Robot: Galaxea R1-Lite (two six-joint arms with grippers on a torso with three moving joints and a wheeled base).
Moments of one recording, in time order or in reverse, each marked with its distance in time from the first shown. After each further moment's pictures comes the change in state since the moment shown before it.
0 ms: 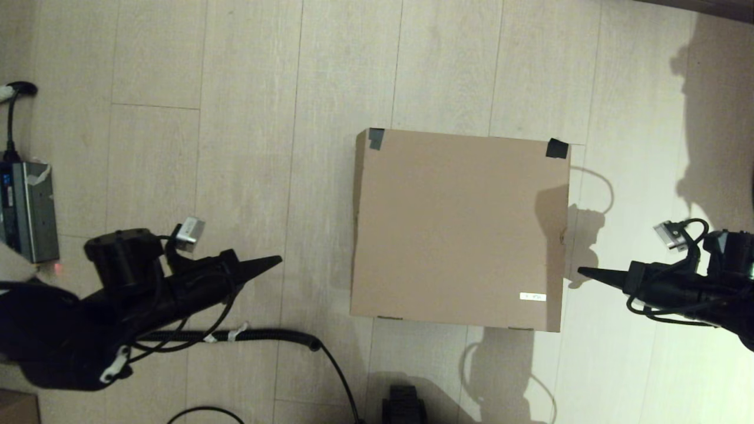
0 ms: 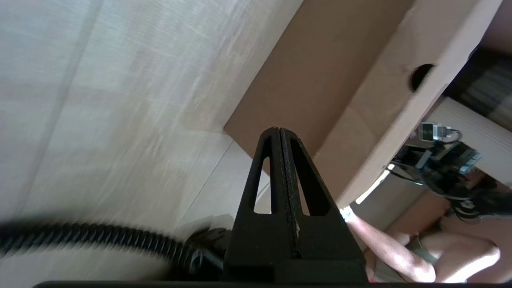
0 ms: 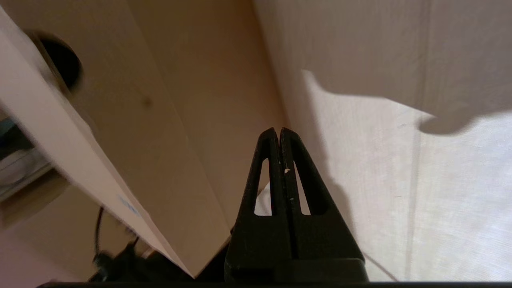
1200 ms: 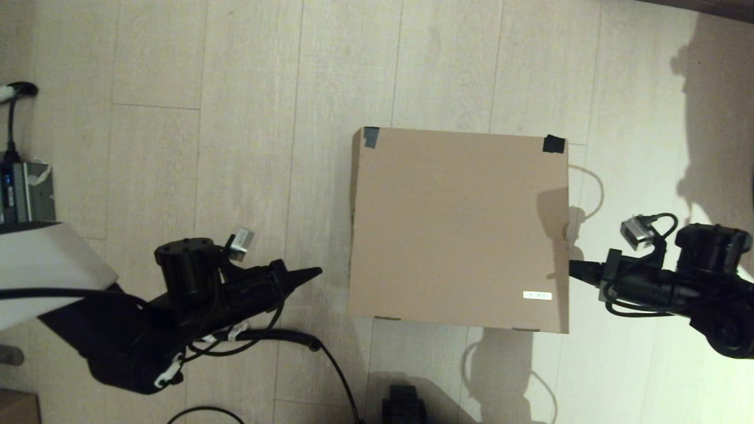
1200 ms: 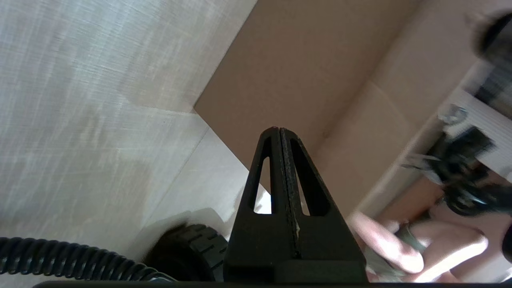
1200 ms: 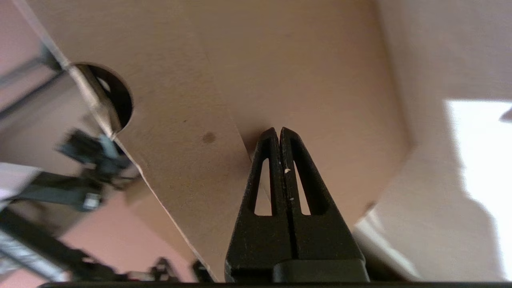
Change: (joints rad) left arm -0.173 0.101 -0.029 -0.059 0.117 -0.058; right arm 0.132 0.021 0.001 -0.186 0.106 0.364
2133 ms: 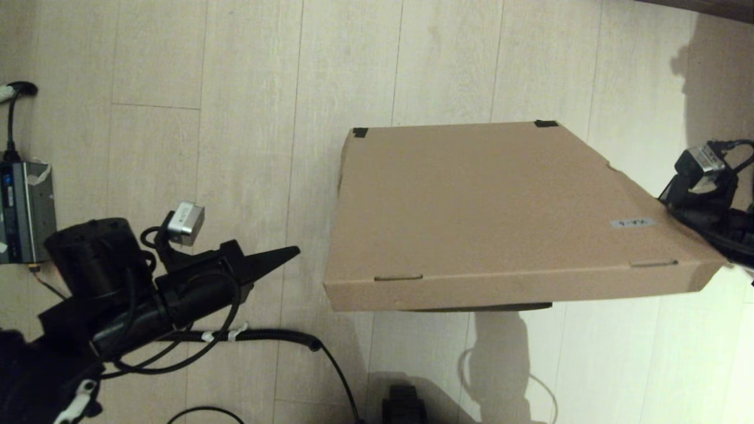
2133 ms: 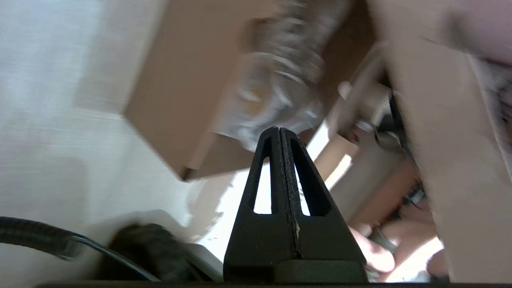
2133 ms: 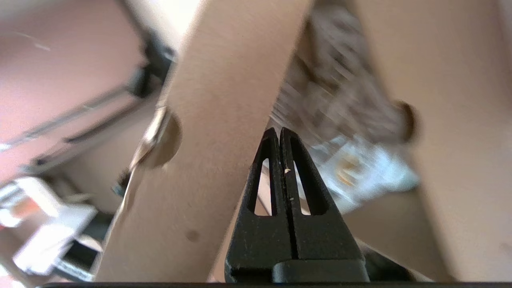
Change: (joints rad) left arm -0.018 -0.383 0.132 0.101 0.023 -0.052; right arm 0.001 -0.291 -0.111 0.005 0.002 0.305
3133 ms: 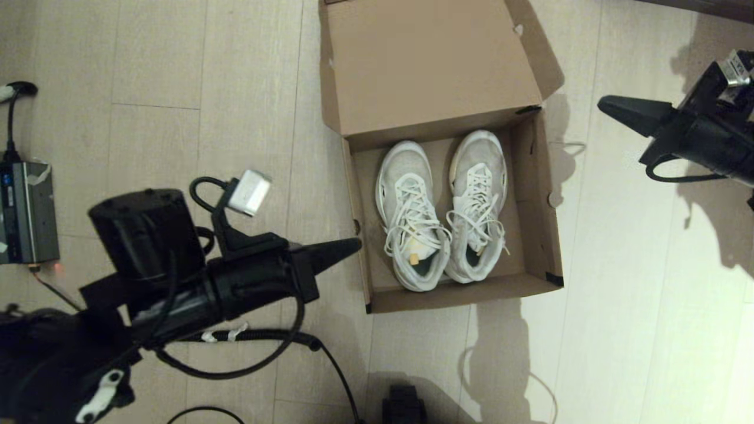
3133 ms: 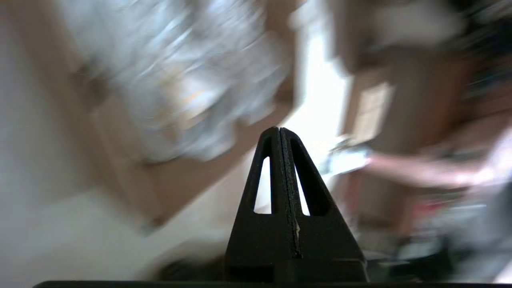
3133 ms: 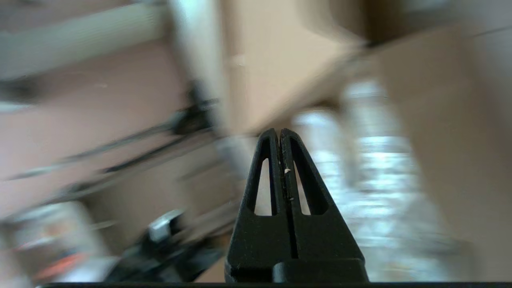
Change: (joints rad) left arm -0.270 -0.006 -0.162 0.151 0.114 0.466; right arm -0.010 0.085 -0.375 -0.002 -0.078 0.167
